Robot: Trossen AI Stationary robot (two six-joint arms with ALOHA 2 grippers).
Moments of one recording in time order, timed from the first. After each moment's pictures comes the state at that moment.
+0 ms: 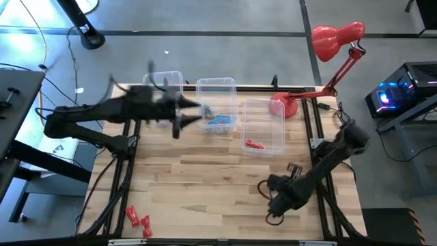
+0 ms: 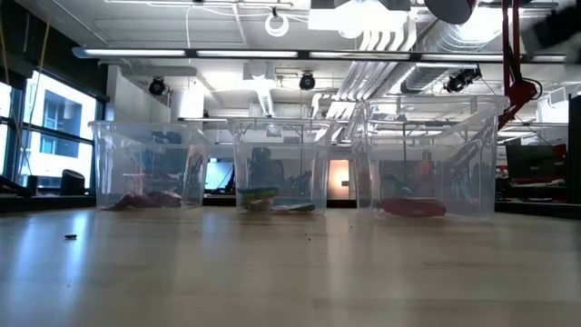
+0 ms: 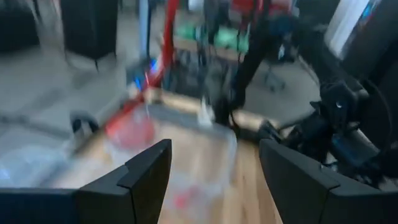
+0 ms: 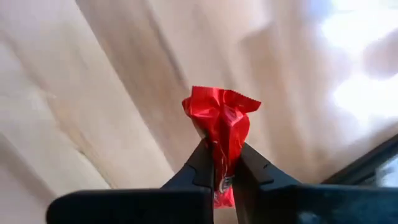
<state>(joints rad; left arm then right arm) 0.08 1.10 1.16 -0.26 -0.06 -0.18 0.73 1.75 1.20 -1.27 0.14 1.14</state>
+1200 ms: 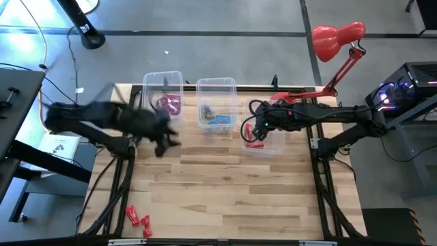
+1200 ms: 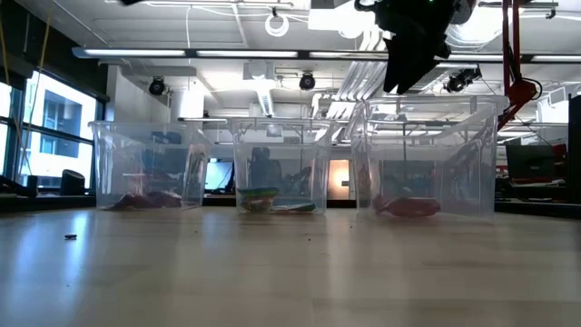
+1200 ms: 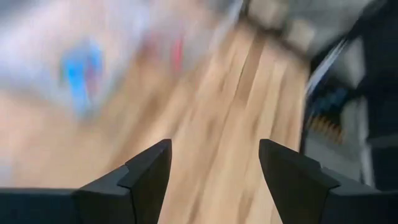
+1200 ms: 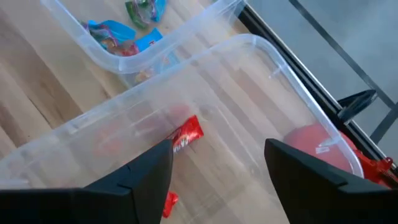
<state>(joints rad) -0.16 1.06 1.28 -0.92 -0.13 -0.62 -0.06 1.36 1.25 -1.00 0.49 0.47</state>
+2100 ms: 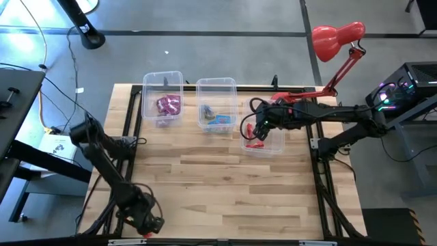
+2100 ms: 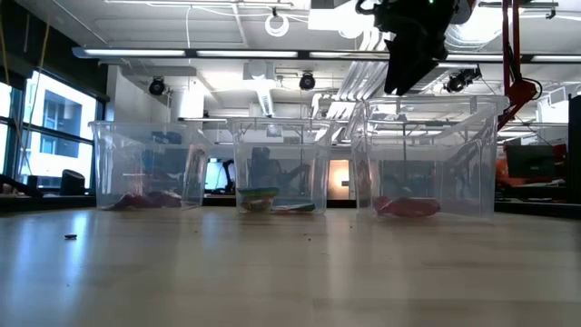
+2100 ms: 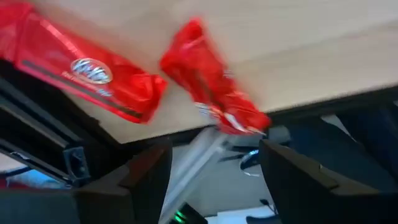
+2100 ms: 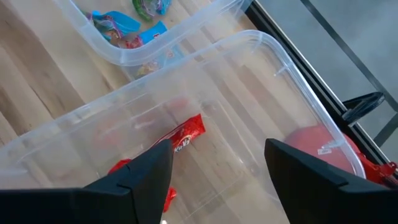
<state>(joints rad) -0.97 1.63 0.94 -0.53 0.37 -2.27 -0.08 1.36 1.25 -1.00 0.45 0.42</state>
